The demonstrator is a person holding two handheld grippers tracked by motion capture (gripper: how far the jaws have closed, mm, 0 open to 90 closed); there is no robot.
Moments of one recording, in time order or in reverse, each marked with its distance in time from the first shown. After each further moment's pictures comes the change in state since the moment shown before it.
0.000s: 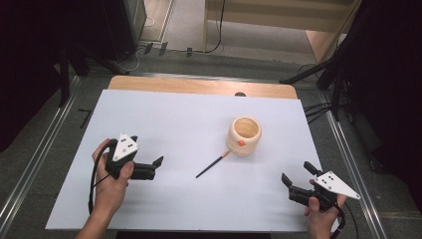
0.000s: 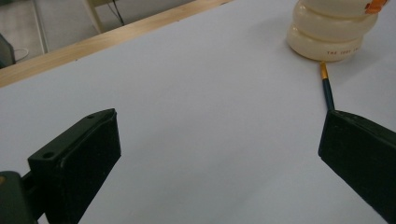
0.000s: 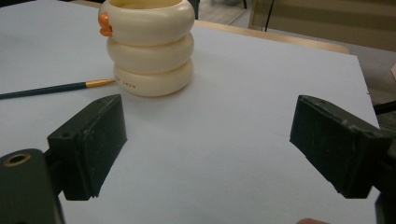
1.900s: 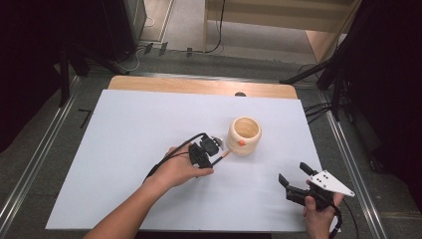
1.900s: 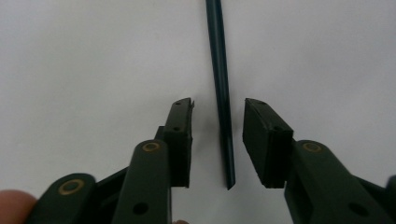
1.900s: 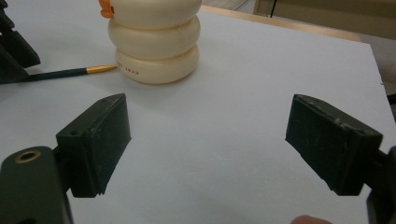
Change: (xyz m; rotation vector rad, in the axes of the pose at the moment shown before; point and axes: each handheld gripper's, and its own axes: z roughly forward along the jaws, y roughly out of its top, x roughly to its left) left arm -0.110 0.060 0.152 0.780 -0.278 0.216; right arm 0.003 -0.002 0.006 0.054 0.008 -0.008
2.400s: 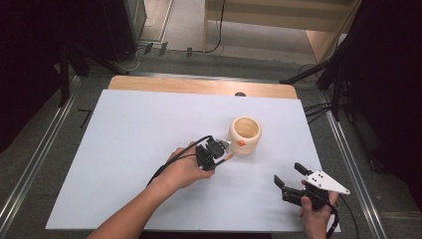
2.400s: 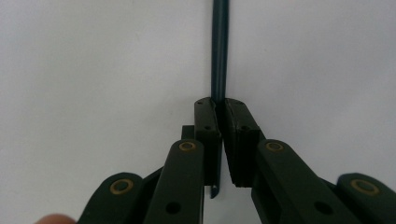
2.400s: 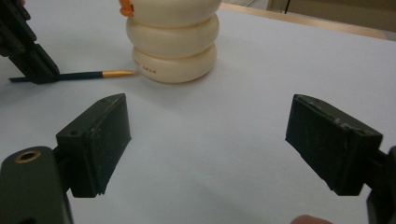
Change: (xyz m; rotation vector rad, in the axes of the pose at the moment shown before) left arm -0.012 0.010 0.007 0.057 0.038 0.014; right arm 0.010 0.003 0.006 0.021 0.053 -0.009
